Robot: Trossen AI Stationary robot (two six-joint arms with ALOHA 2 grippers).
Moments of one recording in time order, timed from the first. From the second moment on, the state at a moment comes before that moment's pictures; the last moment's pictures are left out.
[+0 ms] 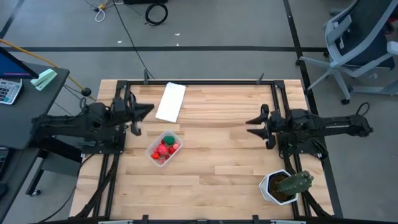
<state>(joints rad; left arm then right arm) 0.00 0.48 0.45 0.27 -0.30 0.02 0.03 0.38 0.31 0.04 0.02 0.17</state>
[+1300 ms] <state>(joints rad) 0.04 0.29 0.01 0.34 -0.27 0.00 0.02 0.37 0.01 0.17 0.15 0.30</state>
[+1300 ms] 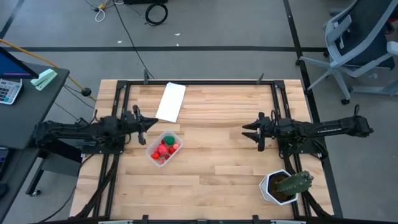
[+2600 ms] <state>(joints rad) 0.03 0.06 0.01 0.28 -0.30 -0.04 0.02 0.27 0.02 0.15 0.15 0.31</state>
